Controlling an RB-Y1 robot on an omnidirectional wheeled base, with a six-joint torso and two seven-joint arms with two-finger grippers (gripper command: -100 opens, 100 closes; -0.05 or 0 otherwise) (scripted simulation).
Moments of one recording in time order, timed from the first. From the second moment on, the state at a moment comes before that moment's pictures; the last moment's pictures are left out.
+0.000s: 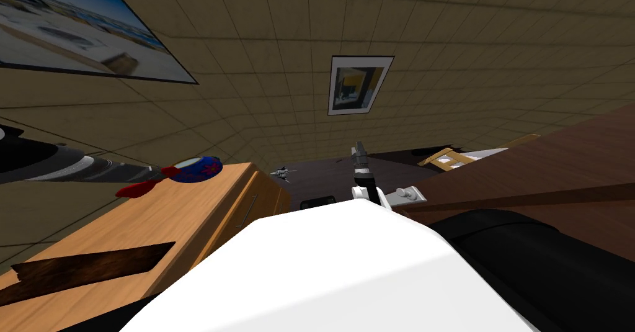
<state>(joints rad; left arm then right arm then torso) -0.03 1.67 0.33 -1.25 1.34 1.56 1.14 0.55 0.01 -0.01 -2.23 0.12 -0.38 0.02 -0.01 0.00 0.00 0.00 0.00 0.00</state>
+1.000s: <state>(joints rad) -0.18 1.71 0.41 -1.00 1.20 1.65 1.01 0.55 0.01 -0.01 -2.23 0.12 -0.38 0.02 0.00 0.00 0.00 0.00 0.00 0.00</state>
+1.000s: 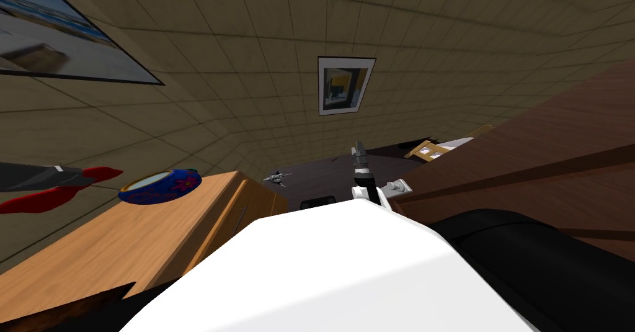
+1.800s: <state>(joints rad) -0.29 1.72 0.49 -0.79 1.08 1.70 0.88 0.55 0.01 -0.01 -2.23 0.12 -0.38 0.02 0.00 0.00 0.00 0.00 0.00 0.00</state>
